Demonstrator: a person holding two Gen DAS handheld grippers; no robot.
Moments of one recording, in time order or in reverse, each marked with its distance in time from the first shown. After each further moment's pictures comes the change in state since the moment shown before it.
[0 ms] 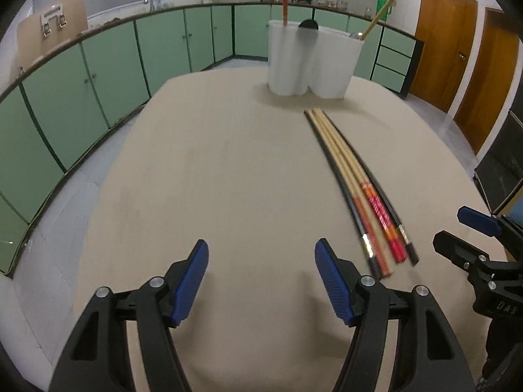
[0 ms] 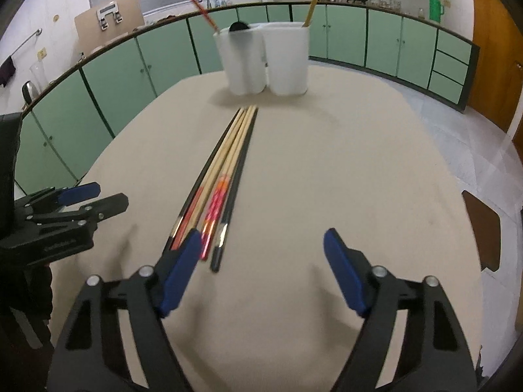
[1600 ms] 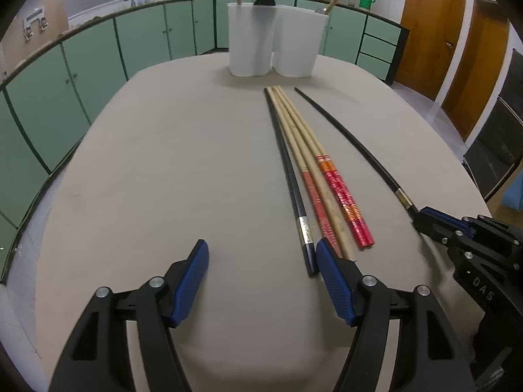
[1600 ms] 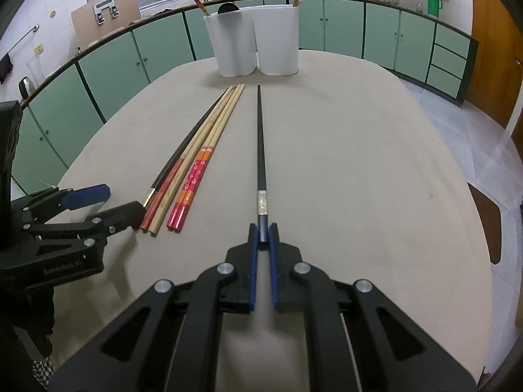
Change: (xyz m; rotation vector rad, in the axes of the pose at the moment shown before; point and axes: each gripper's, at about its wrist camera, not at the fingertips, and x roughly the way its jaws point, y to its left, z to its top) left arm 0.013 -0.046 -0.010 0.032 0.031 -0.052; right arm 0.011 -0.023 -0.018 0.018 0.018 -0.006
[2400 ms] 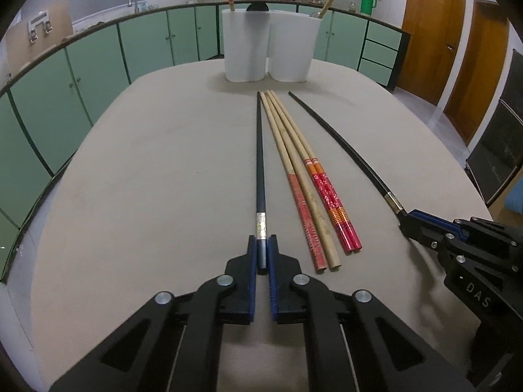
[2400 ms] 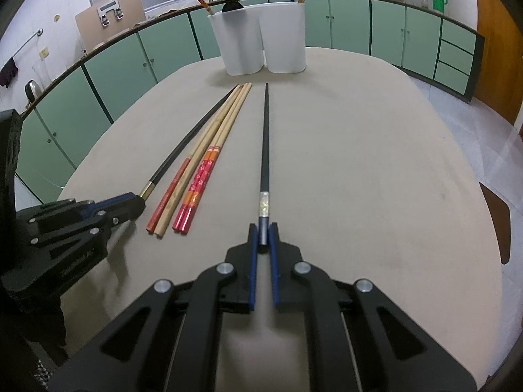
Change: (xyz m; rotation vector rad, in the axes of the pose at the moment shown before) left arm 0.002 -0.014 -0.001 0.001 -0.037 0.015; right arm 0.004 -0.001 0.002 0.009 0.003 0.049
